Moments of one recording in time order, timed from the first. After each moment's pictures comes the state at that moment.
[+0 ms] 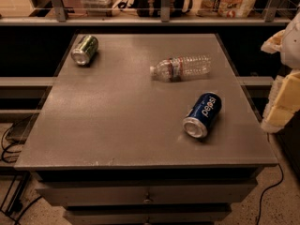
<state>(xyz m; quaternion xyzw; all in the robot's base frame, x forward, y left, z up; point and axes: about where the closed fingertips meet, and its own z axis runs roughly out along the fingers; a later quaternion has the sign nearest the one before) 0.438 -0.217 0.976 -0.60 0.78 -0.03 0.16</state>
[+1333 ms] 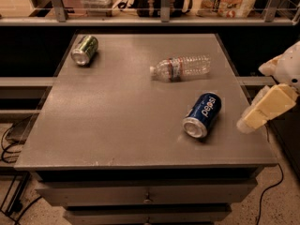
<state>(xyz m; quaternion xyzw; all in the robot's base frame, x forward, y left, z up) 0.455 -0.212 0.933 -0.49 0.83 0.09 0.24</state>
